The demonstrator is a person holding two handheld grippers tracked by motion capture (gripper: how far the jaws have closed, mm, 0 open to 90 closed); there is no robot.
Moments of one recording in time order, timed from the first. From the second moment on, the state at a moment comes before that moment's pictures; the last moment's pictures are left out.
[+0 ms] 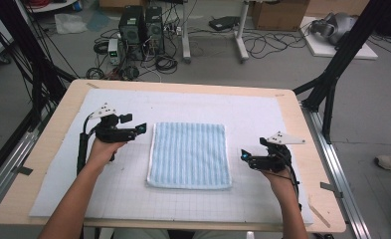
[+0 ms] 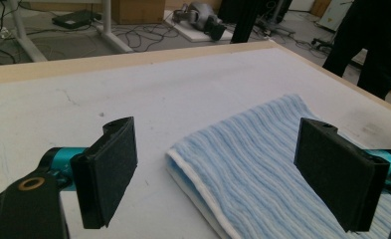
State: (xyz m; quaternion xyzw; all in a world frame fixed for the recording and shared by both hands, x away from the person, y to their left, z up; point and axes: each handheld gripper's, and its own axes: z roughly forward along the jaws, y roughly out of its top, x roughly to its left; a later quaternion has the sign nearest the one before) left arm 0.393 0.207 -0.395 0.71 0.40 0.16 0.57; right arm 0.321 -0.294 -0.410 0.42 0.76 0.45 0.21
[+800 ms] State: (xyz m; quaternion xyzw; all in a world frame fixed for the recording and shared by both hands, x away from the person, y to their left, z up) left arm 0.452 0.181 -0.427 0.75 0.42 0.14 0.48; right arm 0.322 -0.293 -0.411 0.42 0.76 0.46 0.20
